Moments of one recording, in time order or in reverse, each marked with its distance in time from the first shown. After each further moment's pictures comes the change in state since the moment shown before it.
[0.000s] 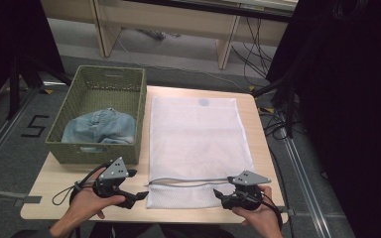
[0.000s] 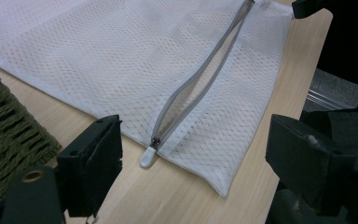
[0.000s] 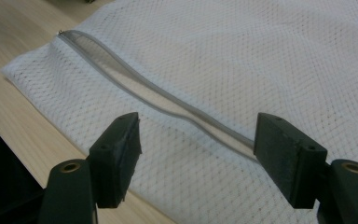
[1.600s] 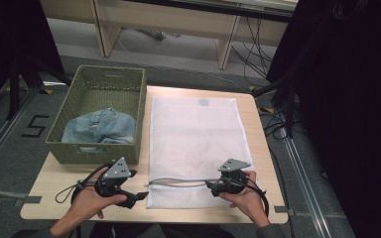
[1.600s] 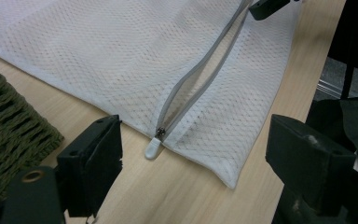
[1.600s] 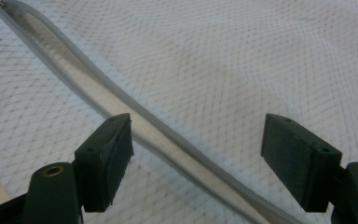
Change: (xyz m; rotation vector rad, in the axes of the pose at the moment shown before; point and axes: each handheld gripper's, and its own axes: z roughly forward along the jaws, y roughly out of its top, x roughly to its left) left arm 0.002 -0.001 0.005 0.050 0.019 0.007; right arm -0.016 0.017 0.060 0.103 -0.004 -0.076
